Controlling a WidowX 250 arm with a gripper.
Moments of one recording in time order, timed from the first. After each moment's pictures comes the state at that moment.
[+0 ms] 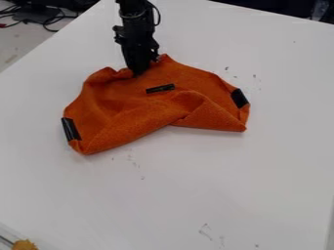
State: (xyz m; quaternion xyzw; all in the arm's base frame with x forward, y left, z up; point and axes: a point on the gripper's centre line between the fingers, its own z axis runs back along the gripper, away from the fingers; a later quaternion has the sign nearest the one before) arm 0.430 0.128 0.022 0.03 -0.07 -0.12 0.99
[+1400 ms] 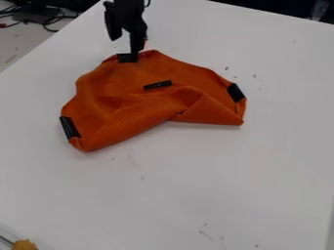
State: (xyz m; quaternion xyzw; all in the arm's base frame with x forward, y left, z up) arm 0.464 0.161 0.053 0.10 -0.10 -0.12 0.98
